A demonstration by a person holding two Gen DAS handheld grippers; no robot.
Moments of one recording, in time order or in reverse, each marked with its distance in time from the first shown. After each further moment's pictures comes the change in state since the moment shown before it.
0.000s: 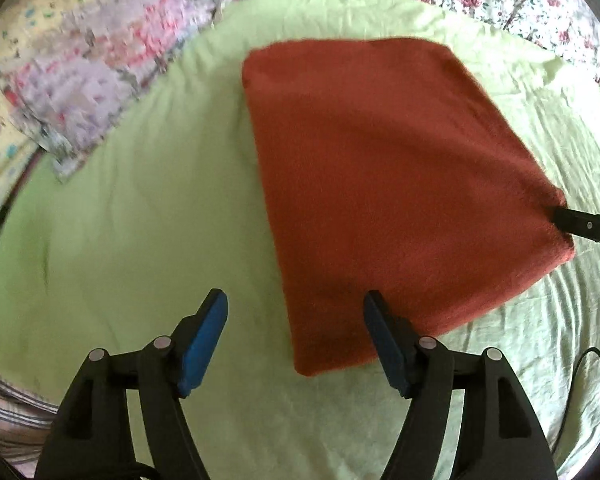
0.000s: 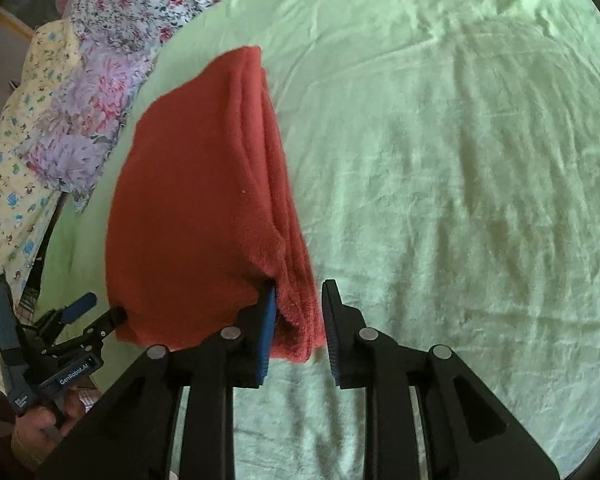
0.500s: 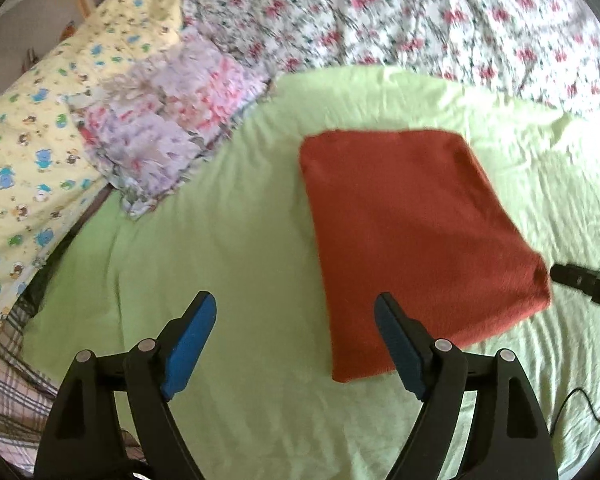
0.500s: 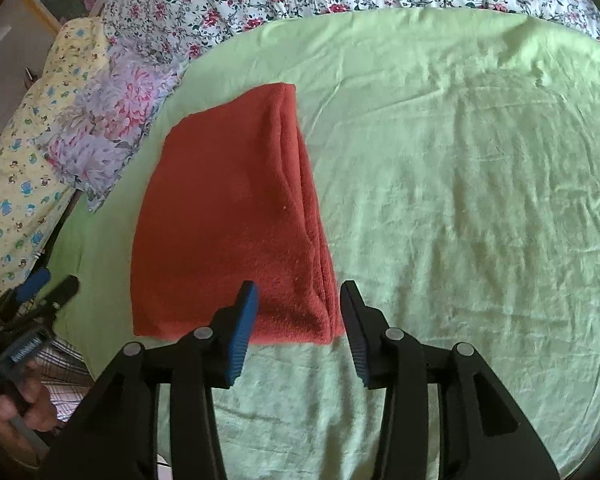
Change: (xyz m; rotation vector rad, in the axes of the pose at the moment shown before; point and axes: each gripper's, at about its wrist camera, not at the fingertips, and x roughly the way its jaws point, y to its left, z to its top) left arm -0.081 0.023 0.022 -0.073 -0.189 0.111; right arm -0.040 0.023 -0.016 -0.063 -0.098 -0.023
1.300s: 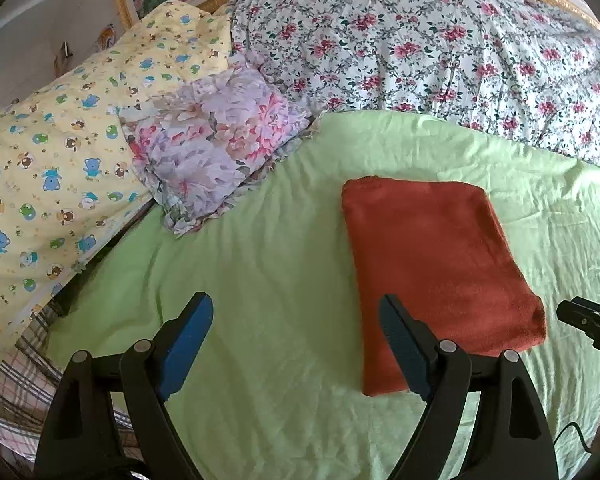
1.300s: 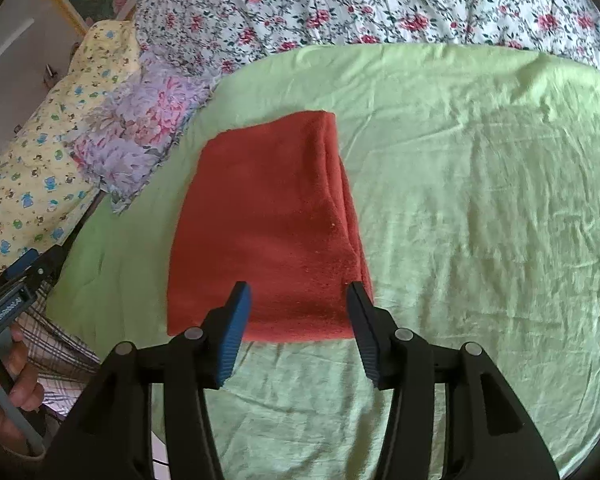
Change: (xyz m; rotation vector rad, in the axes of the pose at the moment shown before) left arm -0.044 0.036 0.012 -0.085 -0.084 0.059; right arm -0.032 0.040 -0.002 -0.057 -0.068 0.029
